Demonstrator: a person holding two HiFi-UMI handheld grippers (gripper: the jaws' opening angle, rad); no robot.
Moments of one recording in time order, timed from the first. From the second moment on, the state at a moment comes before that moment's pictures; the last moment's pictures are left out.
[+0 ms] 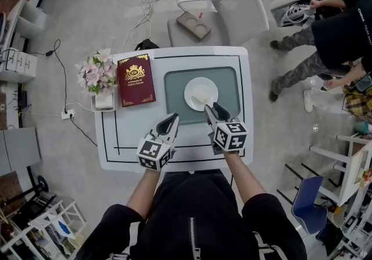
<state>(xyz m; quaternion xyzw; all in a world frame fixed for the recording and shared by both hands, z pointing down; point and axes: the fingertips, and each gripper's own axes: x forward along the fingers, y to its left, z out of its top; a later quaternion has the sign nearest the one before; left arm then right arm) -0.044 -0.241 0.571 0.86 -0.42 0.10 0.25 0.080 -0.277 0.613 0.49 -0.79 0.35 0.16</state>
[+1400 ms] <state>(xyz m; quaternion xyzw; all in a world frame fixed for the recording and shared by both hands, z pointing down) -0.011 -0.202 0.537 0.88 -0.42 0.09 0.22 0.084 -0.197 0.521 0.49 -0.83 0.22 0.13</state>
